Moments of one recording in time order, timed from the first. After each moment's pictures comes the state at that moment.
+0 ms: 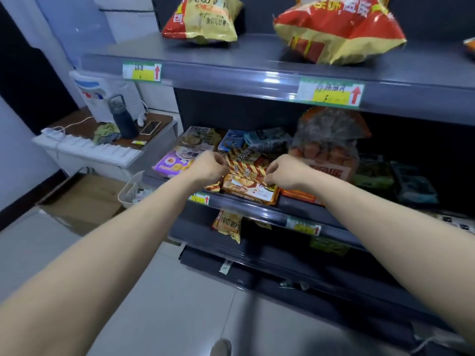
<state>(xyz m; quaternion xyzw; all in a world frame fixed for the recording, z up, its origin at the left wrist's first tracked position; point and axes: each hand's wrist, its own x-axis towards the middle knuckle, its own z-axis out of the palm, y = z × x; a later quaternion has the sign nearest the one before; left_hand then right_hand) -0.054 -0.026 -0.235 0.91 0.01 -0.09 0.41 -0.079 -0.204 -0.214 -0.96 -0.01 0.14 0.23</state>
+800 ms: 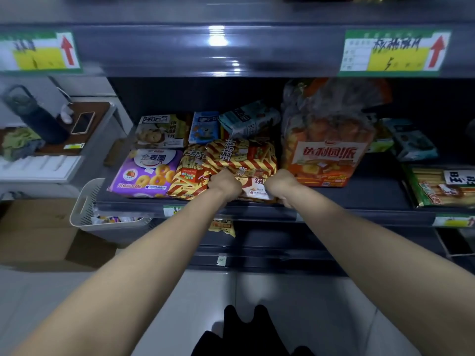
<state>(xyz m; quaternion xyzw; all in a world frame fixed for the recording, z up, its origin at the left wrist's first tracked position) 0.051 -0.062 -0.345 0.92 0.04 -0.25 0.31 0.004 -0.178 -0.327 -0.82 0.35 0.16 0.43</state>
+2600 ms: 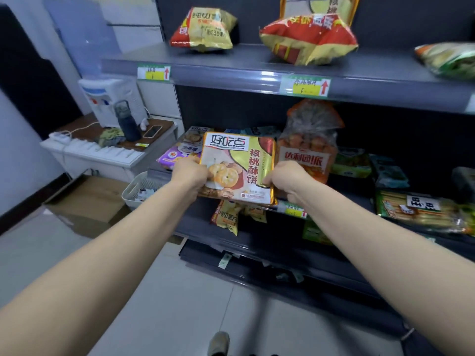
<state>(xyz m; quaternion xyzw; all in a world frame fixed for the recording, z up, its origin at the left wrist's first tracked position) -0.163 -0.026 -0.215 0.80 0.20 0.01 0.57 -0.165 -0.205 -0.224 -0.81 0.14 0.11 0.56</state>
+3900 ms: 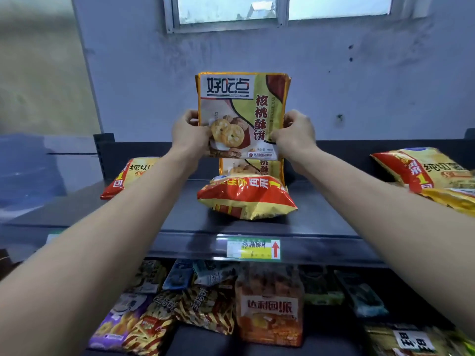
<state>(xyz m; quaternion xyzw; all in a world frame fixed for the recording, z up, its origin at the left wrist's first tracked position) 0.034 -0.150 0.041 0.67 -0.16 0.19 0.70 -0.004 -0.313 0.038 -0.78 0.06 -0.37 0.50</state>
